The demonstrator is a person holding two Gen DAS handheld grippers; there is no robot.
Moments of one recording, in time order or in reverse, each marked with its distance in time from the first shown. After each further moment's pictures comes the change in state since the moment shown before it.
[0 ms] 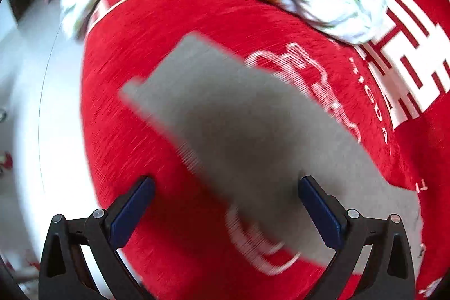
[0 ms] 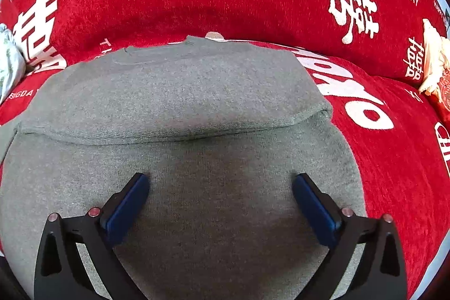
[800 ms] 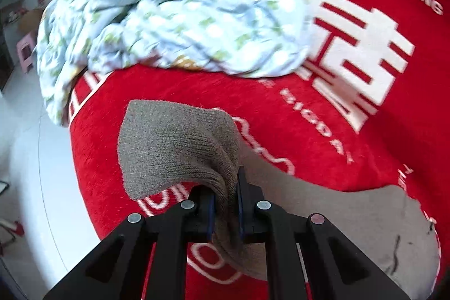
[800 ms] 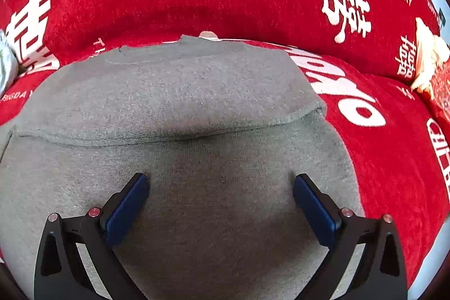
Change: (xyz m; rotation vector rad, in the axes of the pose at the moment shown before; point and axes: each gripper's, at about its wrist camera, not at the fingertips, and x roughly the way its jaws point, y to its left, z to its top) left arm -0.068 -0.057 0.012 0.243 -0.216 -0.052; right arm -0.004 0.004 0.000 0.021 0.009 -0.038
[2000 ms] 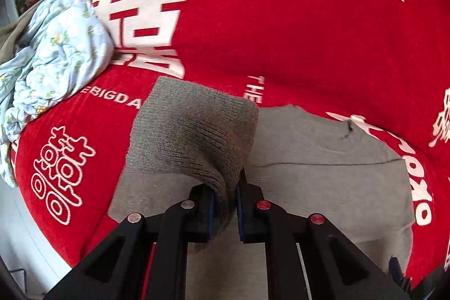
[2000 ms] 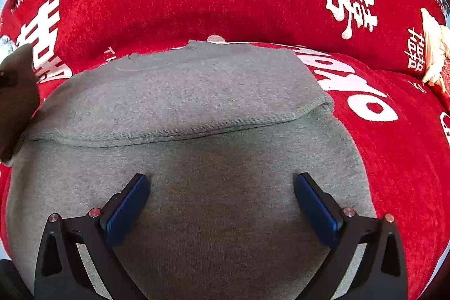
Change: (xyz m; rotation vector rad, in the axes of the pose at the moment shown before) left arm -0.092 -0.277 -0.121 0.477 0.097 -0.228; right arm 0.000 -0.009 -0.004 0.019 -0.025 0.098
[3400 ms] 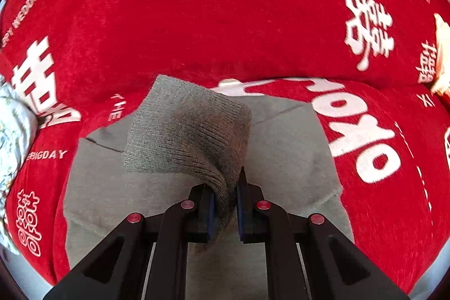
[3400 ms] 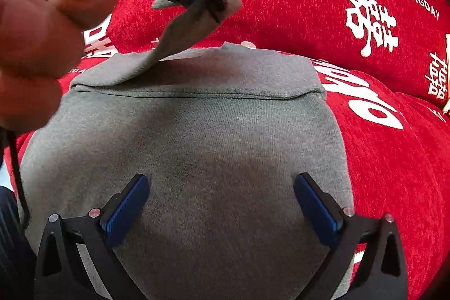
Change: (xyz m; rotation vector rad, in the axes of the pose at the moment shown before) left arm -0.013 -0.220 -0.053 0.399 0.015 -0.140; right arm -0.034 -0.012 -0.046 -0.160 -0.091 0.150
